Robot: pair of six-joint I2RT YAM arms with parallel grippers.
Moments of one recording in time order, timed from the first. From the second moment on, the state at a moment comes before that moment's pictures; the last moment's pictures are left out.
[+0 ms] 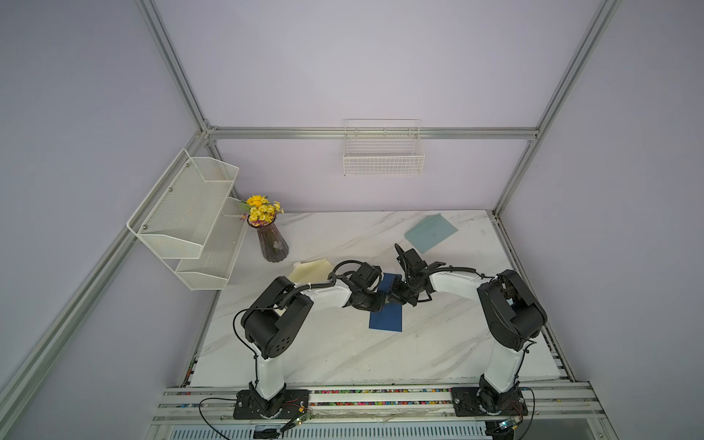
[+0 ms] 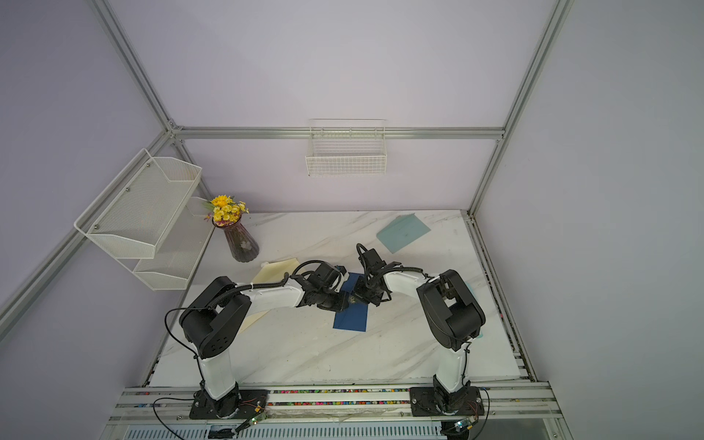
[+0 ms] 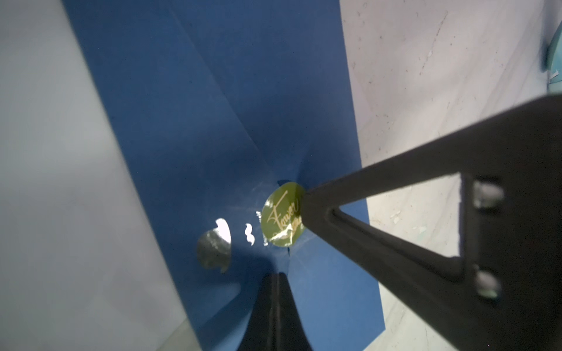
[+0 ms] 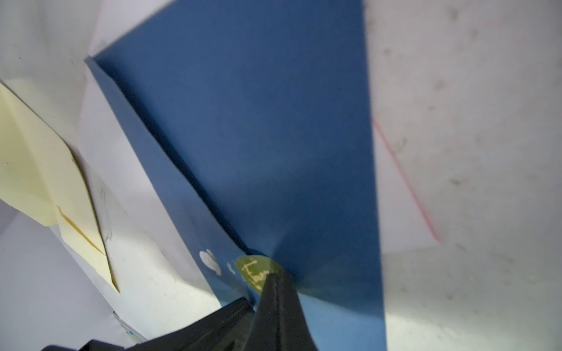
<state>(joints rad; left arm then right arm) -0.73 1.87 1.10 -0.28 0.24 -0.50 0.51 1.85 1.10 -0.44 -0.30 0.96</state>
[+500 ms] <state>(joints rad) -0.73 1.96 1.26 -0.42 0.23 -0.49 0.51 1.82 1.09 -0.51 -0.25 0.96</state>
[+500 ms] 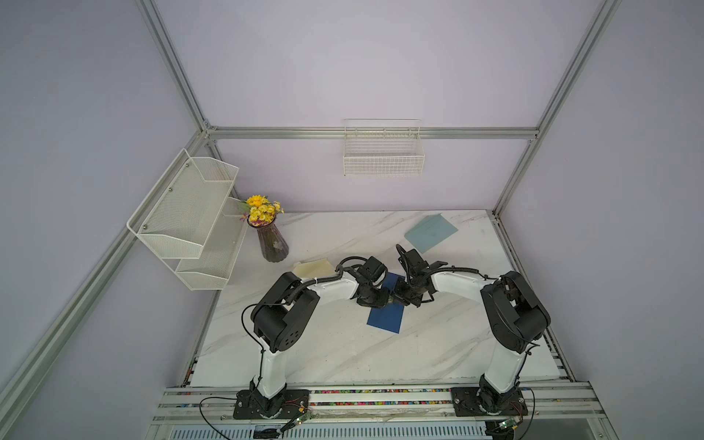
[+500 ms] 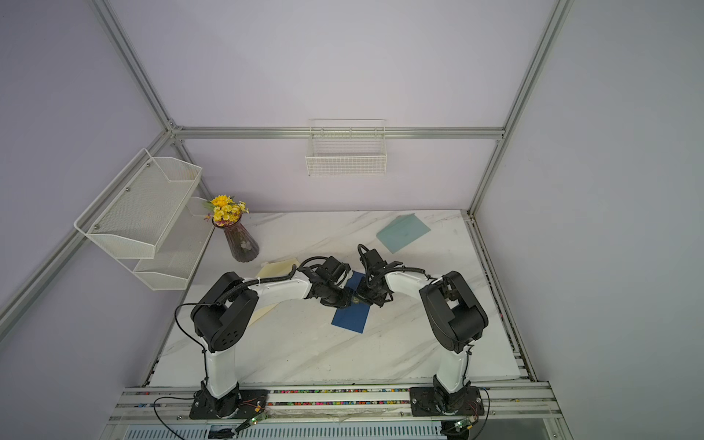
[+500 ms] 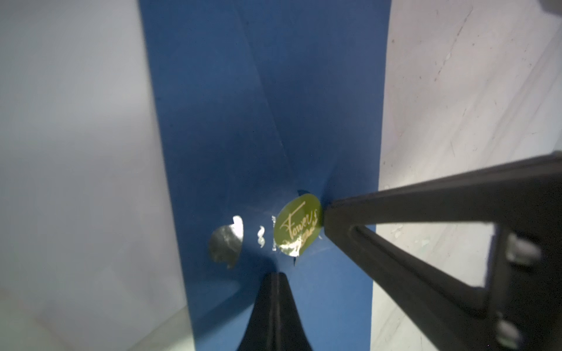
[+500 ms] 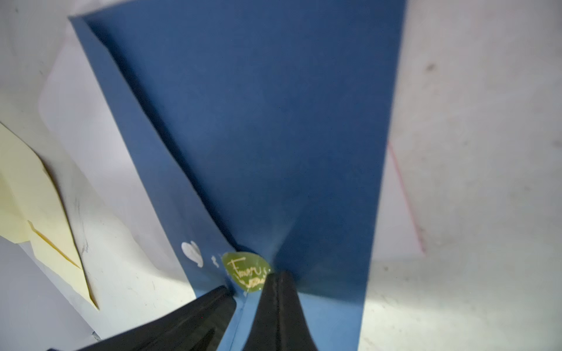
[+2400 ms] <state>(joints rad) -0.74 2.02 1.34 -0.43 0.20 -0.47 0.41 1.86 1.05 -0.37 -0.51 0.98</state>
